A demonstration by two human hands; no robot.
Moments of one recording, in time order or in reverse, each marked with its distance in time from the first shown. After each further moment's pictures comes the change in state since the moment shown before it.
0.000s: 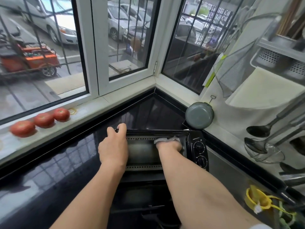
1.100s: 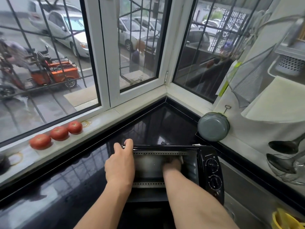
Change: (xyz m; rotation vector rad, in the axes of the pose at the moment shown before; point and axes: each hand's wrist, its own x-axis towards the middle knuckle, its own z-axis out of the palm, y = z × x) left_hand -0.001 0.004 -0.001 0.116 0.019 -0.033; right_hand 0.074 0.017 -0.036 -0.593 0.022 -0.148
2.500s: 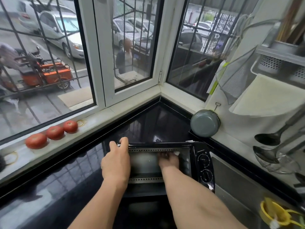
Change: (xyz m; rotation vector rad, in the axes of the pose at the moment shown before) left_hand -0.012 -0.001 -0.007 -0.033 -0.014 0.006; right_hand -0.029 -0.016 -0.008 0.490 -0.112 0.305
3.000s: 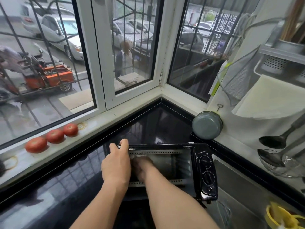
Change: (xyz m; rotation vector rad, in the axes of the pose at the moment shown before) left_hand 0.009 0.003 0.001 -0.005 0.000 0.000; right_hand -0.021 0.086 0.003 -1.025 -0.112 0.175
